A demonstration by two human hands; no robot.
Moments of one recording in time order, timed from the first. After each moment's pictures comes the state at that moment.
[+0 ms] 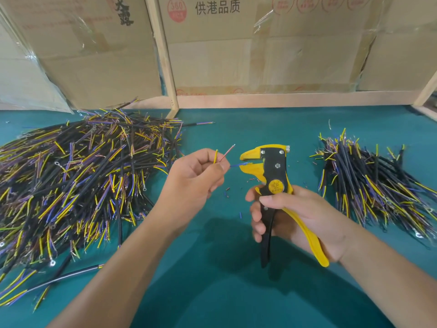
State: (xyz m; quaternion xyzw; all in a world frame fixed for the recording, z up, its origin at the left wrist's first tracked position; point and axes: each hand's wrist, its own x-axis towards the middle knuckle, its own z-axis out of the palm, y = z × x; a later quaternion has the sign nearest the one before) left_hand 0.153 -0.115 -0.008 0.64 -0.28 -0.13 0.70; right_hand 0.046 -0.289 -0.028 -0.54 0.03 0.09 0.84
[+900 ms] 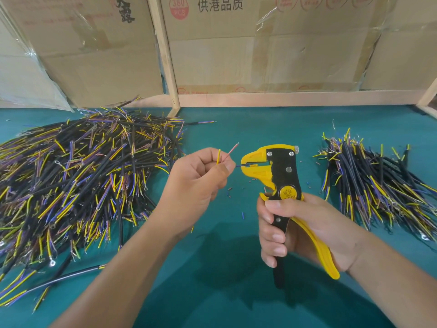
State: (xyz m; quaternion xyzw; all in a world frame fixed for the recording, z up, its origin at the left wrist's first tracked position) left_hand 0.149 -0.114 -0.006 0.63 -0.29 -0.13 0.71; right_hand 0.038 -0.288 -0.022 -0.50 -0.03 0.18 0.85
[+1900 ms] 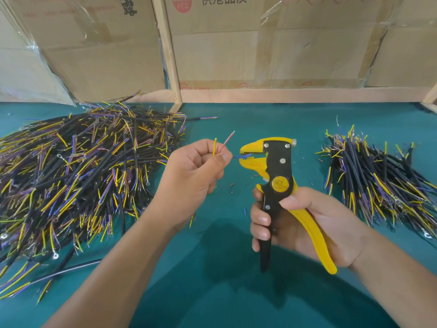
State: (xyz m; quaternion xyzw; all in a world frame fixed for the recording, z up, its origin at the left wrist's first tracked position) left_hand 0.152 -0.109 -0.004 0.63 -0.28 -0.11 0.71; right_hand 0.040 -0.290 -0.028 -0.41 -0.06 0.21 0.88
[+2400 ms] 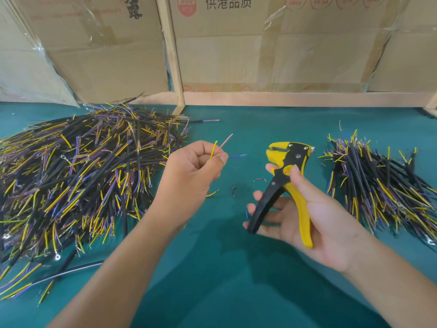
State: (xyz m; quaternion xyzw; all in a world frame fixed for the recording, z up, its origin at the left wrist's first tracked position) left_hand 0.157 -0.108 -0.003 0.67 -0.26 -0.07 0.70; right_hand 0.051 -0.278 -0.026 -0.40 0.17 0.04 0.90
